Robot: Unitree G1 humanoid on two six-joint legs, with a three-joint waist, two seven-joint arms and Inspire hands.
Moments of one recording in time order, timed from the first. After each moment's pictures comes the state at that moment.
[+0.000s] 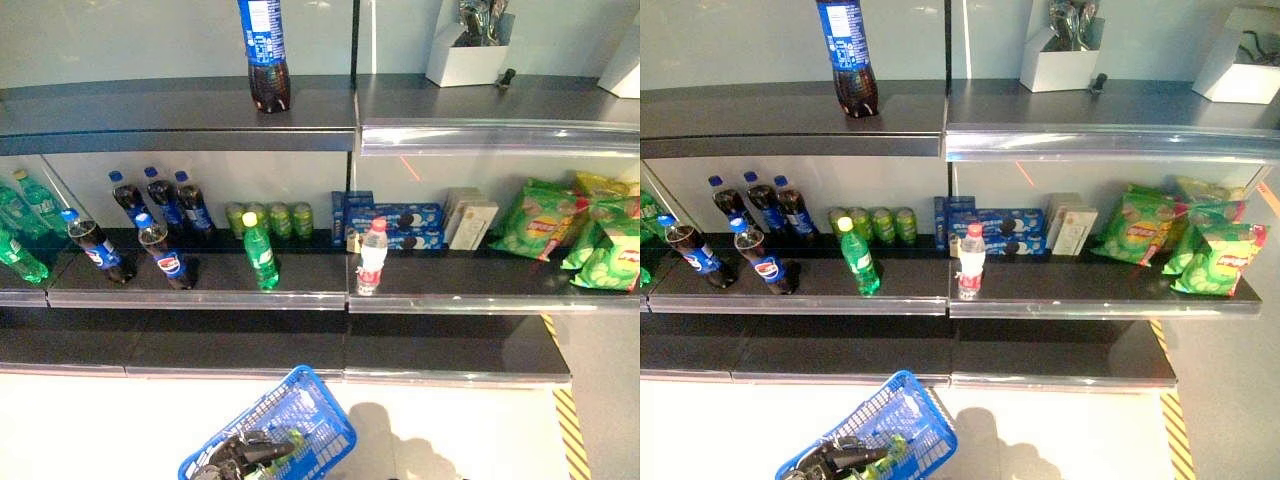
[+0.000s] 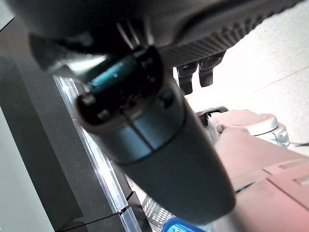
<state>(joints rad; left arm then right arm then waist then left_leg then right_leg) -0.03 0.20 -0.06 1.26 -0.42 -0.09 -0.17 0.00 -0.34 0.01 1.35 0.24 0.07 0.18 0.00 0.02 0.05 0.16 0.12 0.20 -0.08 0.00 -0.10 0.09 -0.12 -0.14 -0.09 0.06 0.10</state>
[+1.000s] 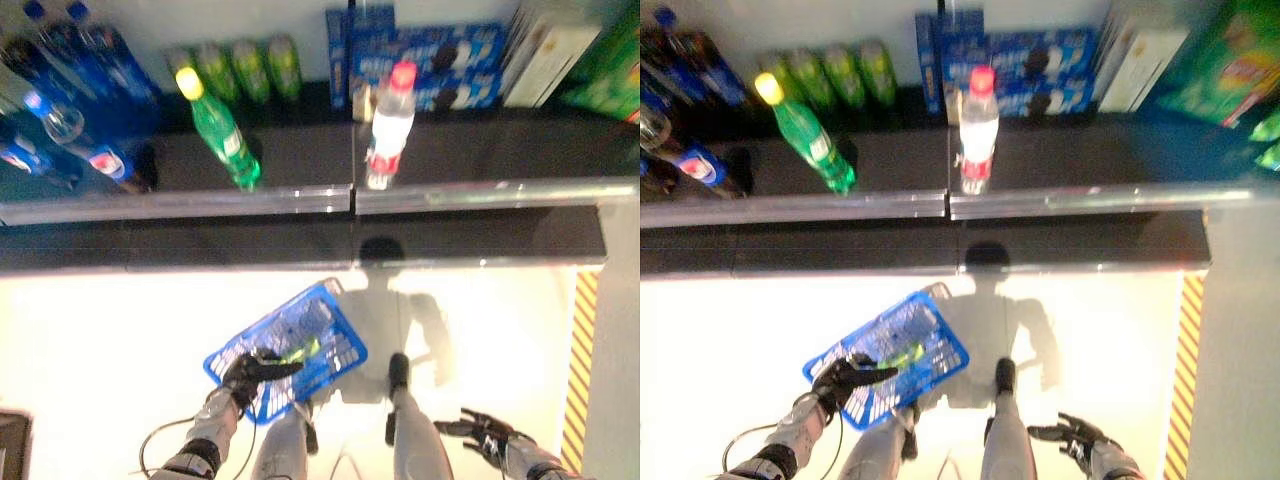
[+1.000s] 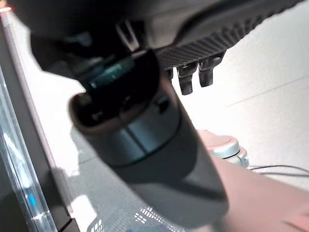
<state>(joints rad) -0.32 0.26 -0.14 1.08 -0.56 -0.15 -0.14 -0.27 -0.40 0.06 1.32 0.33 -0.02 0.16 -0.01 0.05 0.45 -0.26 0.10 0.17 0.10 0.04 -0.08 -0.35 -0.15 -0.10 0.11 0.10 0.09</state>
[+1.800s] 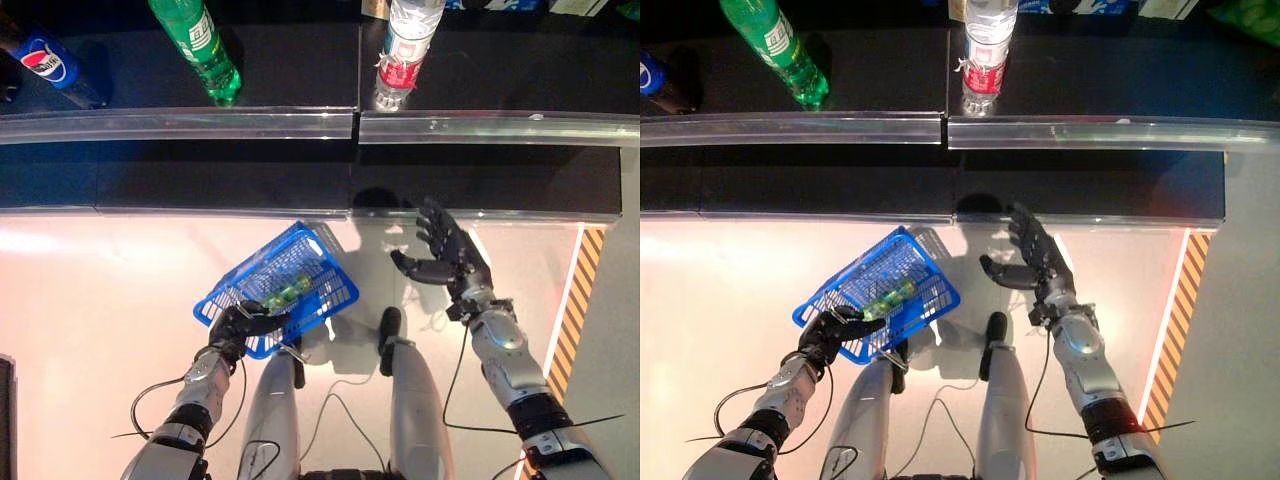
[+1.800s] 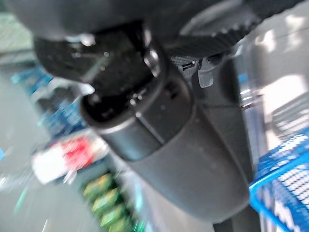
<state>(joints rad) -0.36 0.30 -0.14 1.02 -0.62 -0.18 -0.10 -0.31 -0.49 0.17 0.21 0.34 -0.27 0.06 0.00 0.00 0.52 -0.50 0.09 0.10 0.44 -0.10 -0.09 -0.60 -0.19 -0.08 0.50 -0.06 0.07</state>
